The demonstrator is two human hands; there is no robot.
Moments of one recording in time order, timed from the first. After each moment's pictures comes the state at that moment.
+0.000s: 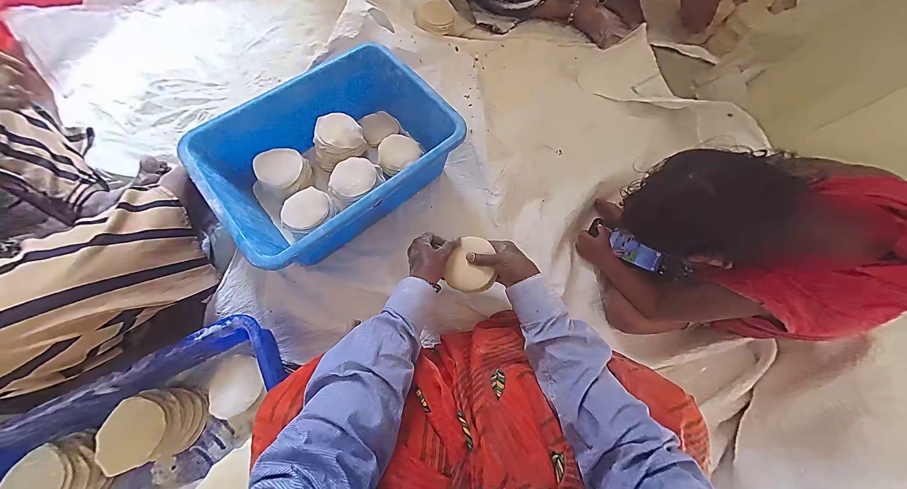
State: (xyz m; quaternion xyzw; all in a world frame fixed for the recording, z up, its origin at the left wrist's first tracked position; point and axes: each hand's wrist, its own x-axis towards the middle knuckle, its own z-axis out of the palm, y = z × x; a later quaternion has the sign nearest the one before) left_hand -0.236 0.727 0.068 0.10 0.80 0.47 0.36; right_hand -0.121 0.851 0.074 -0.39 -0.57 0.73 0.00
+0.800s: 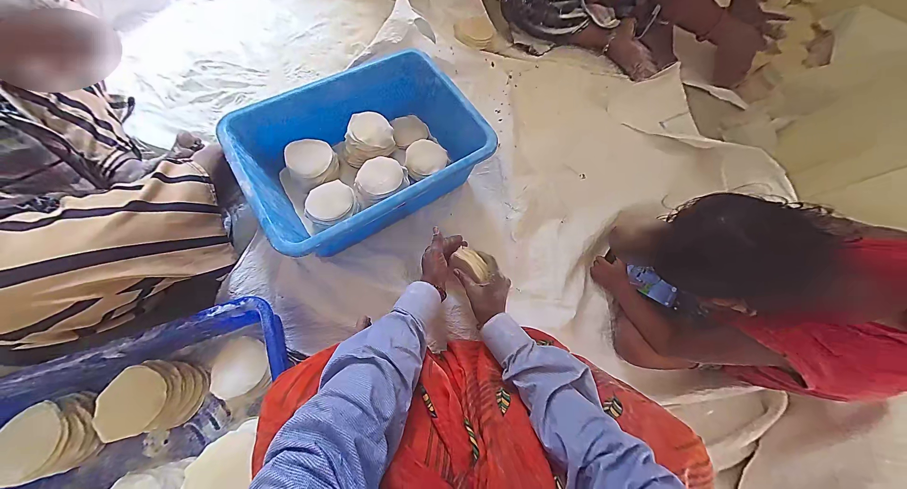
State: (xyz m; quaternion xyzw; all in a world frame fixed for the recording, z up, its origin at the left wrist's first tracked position) left_hand -0.237 0.727 0.045 -0.03 0.61 0.70 0.37; right_hand -0.129 0.783 0.040 -0.36 -0.82 0.40 0.19
